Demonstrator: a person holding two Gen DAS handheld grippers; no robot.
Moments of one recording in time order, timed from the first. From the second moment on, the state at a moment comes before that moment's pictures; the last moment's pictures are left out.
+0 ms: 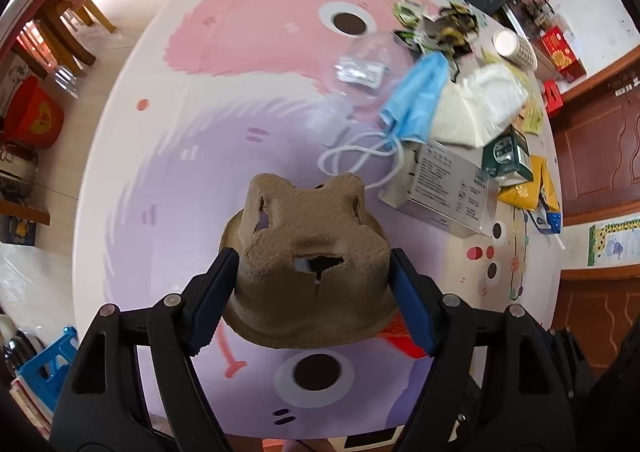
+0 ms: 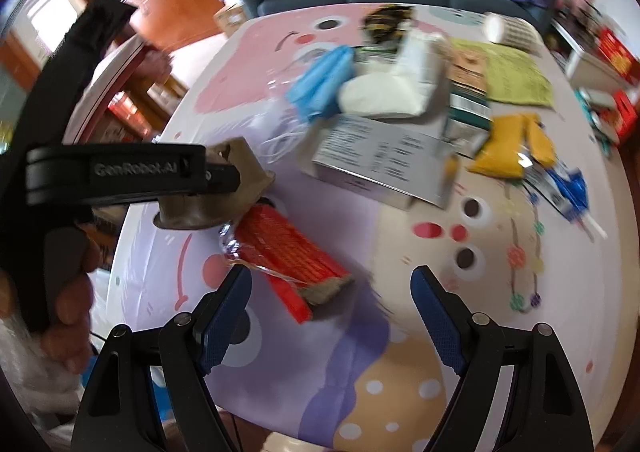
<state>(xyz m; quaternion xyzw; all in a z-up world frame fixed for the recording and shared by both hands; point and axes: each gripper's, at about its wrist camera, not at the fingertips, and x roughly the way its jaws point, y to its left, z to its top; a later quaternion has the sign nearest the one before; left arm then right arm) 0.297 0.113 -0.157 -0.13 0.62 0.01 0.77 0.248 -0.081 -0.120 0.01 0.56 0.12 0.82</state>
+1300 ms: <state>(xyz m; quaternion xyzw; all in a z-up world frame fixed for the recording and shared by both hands) 0.123 0.121 -0.038 -0.10 0.53 -0.01 0.84 0.185 -0.087 -0.073 0.06 0.56 0.19 0.80</state>
